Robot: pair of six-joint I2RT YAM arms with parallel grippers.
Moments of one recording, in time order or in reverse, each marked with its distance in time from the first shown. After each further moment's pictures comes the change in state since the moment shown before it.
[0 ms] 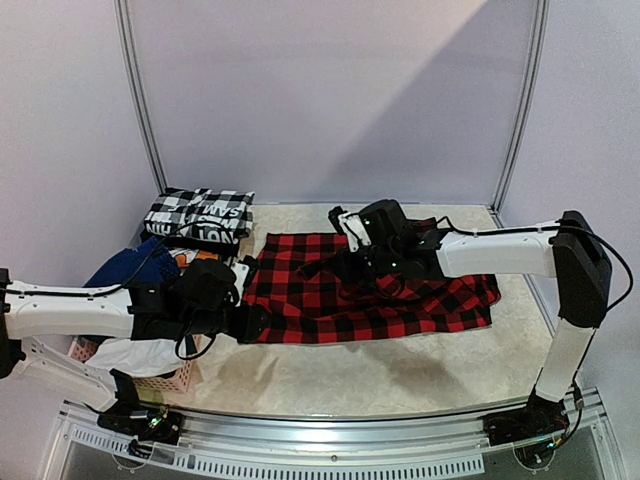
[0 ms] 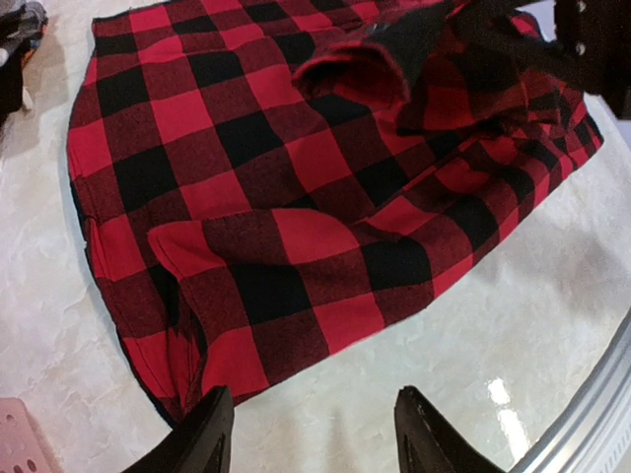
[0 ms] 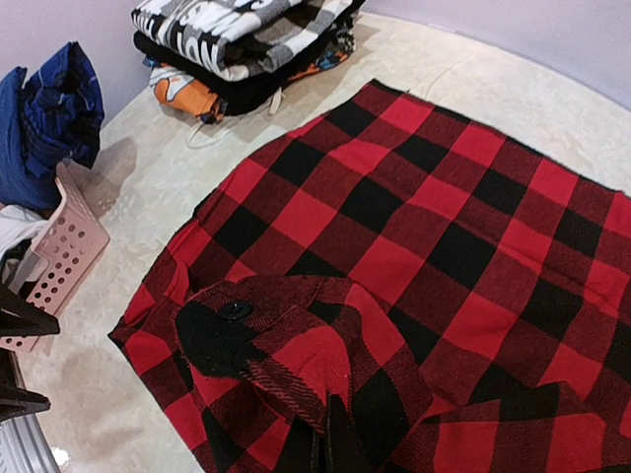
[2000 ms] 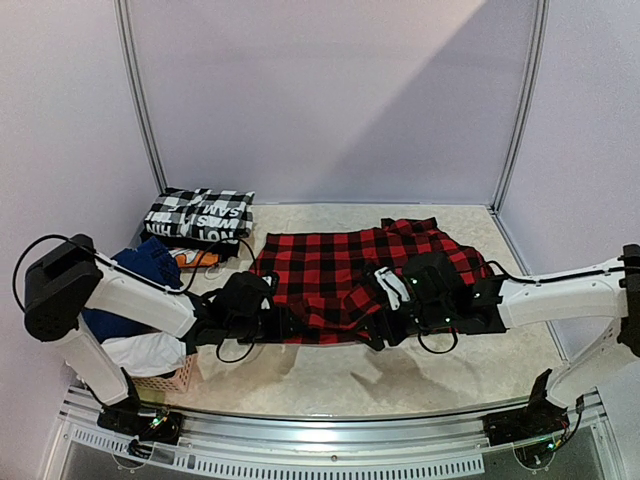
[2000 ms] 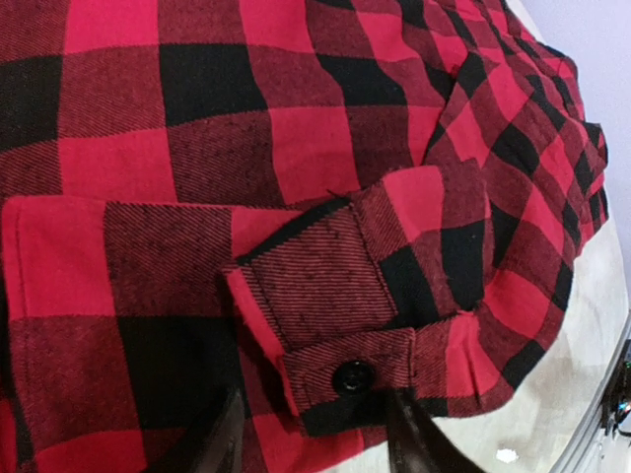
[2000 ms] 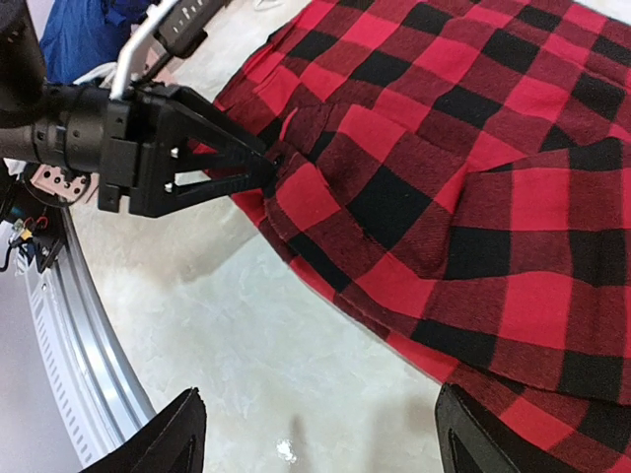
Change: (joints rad) left arm 0.060 0.440 -0.010 0.476 0.126 -0.279; right arm 0.121 -0.388 -0.496 -0.005 -0.078 0.113
